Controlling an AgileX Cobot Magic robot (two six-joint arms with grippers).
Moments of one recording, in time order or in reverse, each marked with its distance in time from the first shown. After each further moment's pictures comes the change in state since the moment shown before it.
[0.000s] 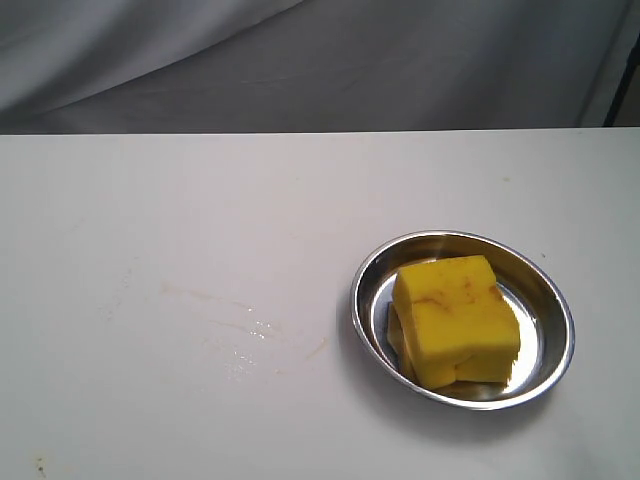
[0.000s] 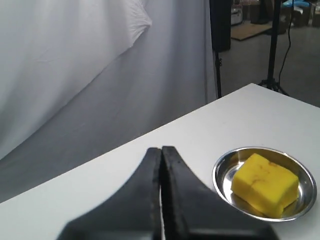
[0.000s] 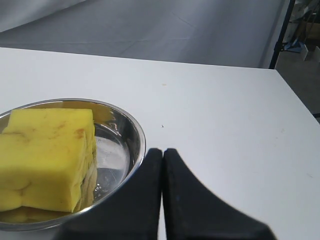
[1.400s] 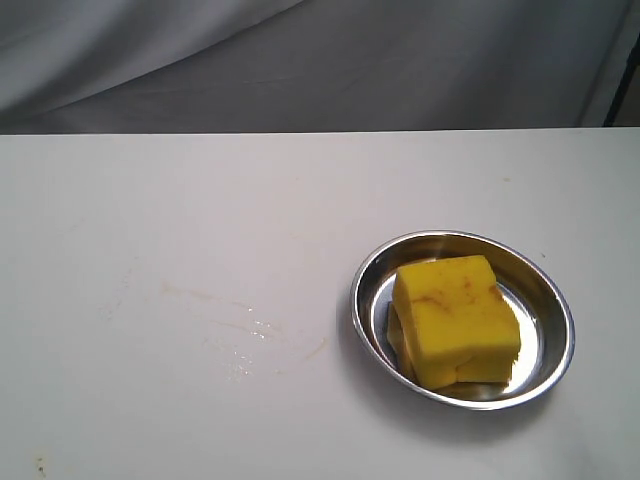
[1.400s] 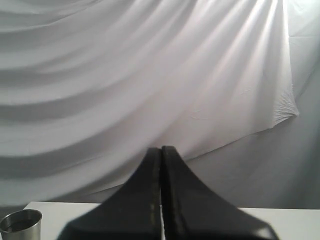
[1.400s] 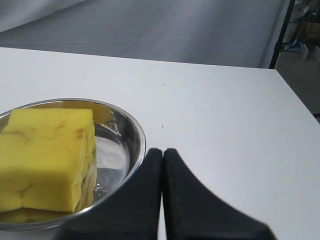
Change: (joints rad) left arm 0.082 -0.503 0.037 0.591 0.060 -0.548; right arm 0.000 0.000 0.000 0.000 0.000 0.000
